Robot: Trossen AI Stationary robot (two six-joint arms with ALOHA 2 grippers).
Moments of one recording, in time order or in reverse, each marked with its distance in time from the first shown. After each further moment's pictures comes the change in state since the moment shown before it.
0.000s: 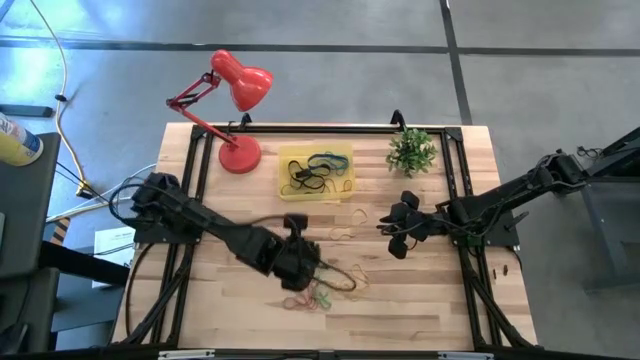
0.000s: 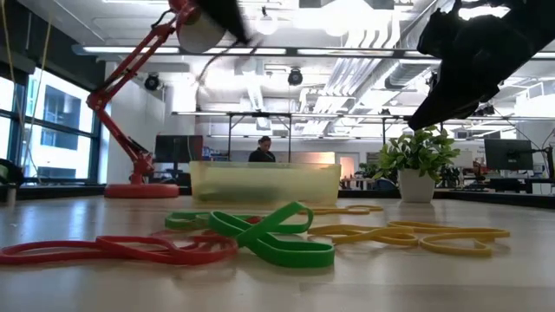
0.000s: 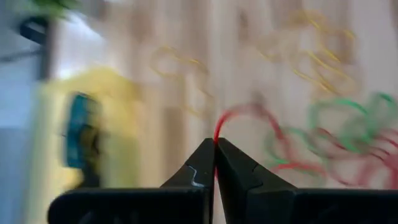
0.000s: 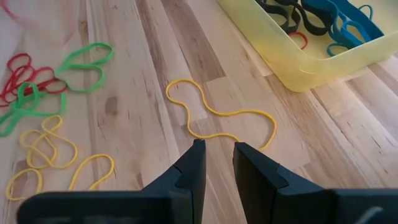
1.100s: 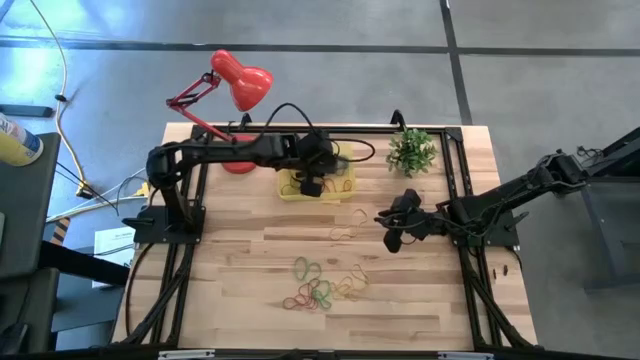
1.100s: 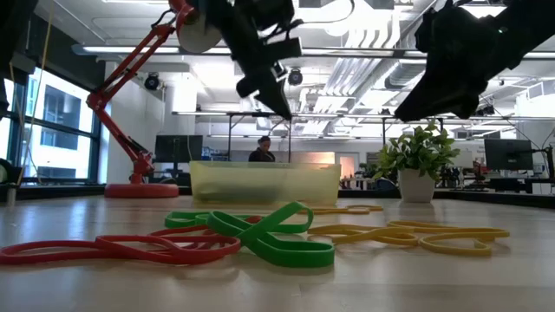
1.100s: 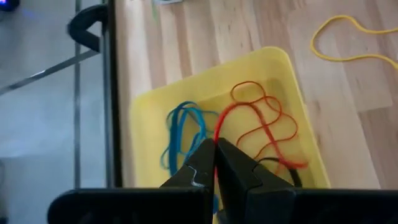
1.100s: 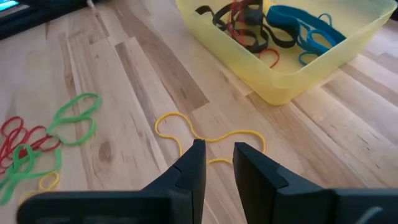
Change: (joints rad) left arm 0.700 0.006 -0.135 0.410 0.403 0.774; right arm -0.003 0.000 0.000 0.055 0.114 0.150
